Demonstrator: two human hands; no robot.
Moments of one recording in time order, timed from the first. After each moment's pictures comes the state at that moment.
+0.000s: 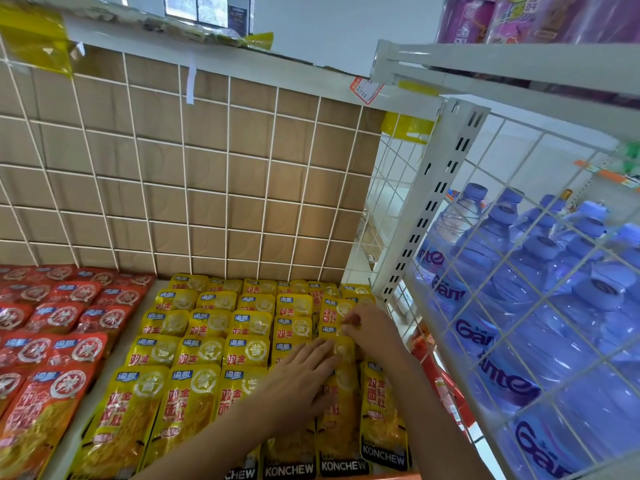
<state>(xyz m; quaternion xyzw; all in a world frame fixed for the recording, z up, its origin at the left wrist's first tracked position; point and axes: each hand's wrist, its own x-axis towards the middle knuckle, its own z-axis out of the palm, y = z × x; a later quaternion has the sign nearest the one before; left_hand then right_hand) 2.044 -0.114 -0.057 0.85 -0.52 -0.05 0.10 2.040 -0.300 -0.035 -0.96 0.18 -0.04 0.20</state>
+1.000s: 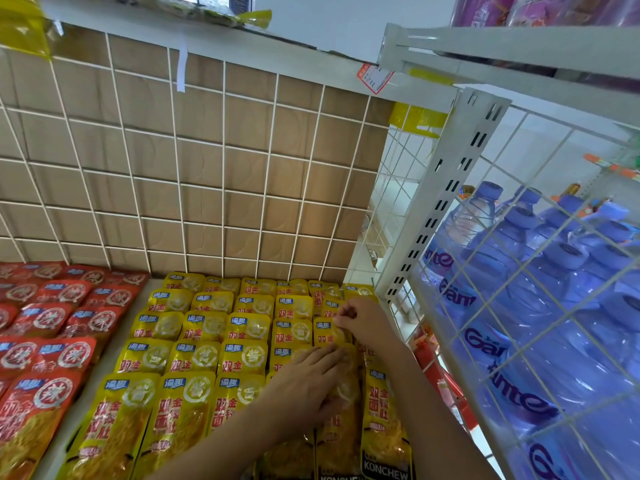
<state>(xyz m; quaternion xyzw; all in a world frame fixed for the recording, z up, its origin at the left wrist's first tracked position) 2.049 -0.126 -0.058 0.84 -0.53 -0.04 0.09 2.071 -0.307 -0.043 -0.93 0.15 -0.03 0.32</state>
